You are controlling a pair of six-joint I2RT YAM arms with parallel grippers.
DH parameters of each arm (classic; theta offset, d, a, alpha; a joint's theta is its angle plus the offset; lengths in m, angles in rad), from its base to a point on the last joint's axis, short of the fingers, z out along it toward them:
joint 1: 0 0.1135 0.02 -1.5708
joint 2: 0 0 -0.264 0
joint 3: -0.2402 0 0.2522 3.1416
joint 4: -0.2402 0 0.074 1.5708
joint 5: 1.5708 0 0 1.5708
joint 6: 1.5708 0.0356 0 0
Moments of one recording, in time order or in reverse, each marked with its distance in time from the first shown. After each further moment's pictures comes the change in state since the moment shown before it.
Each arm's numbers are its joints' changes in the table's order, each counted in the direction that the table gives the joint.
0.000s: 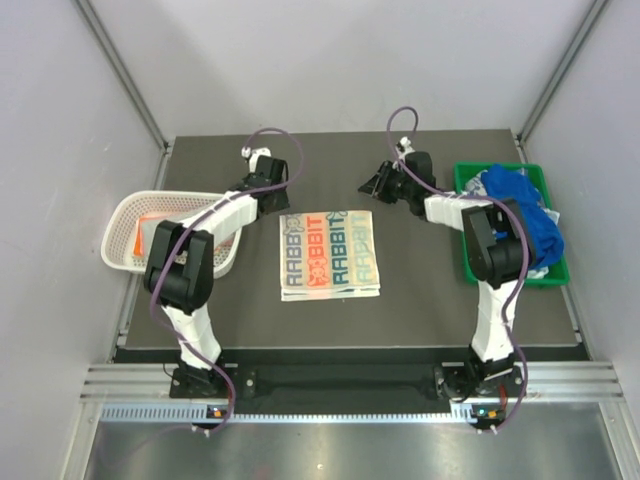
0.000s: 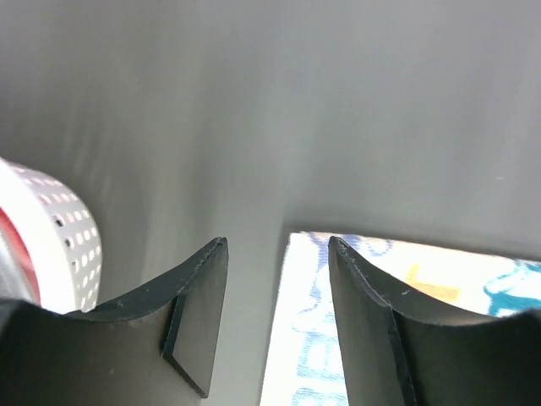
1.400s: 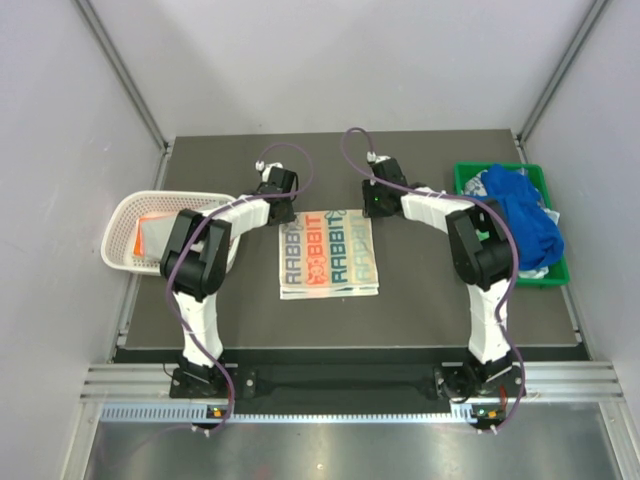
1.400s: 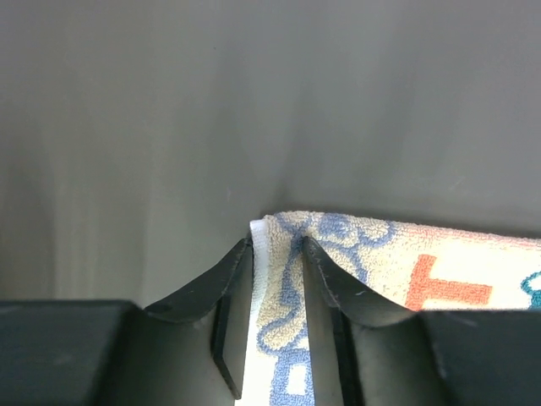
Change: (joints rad) left arm -0.021 0.129 0.011 0.047 0.082 -0.022; right arm 0.152 0.026 -0.151 -0.493 0.438 -0.407
